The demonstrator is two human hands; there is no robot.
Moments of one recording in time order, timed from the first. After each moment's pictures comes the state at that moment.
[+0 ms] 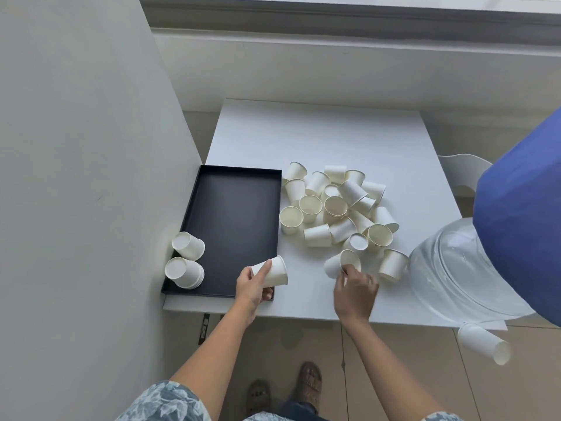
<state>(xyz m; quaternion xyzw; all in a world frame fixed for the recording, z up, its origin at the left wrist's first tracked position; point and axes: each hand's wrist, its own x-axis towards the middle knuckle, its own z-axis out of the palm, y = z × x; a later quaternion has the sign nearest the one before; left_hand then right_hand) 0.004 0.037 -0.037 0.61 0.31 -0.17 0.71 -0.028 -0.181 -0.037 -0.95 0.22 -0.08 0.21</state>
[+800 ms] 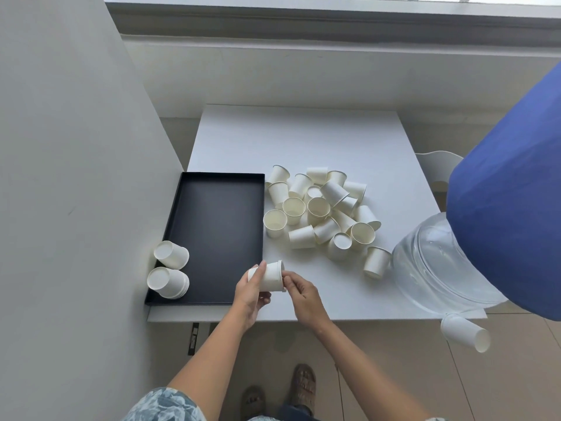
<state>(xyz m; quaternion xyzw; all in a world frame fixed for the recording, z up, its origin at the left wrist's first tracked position) 0.003 0.010 -0.035 0.56 0.30 -0.21 0.75 -0.038 -0.130 -0.018 -0.76 0.10 0.10 0.63</state>
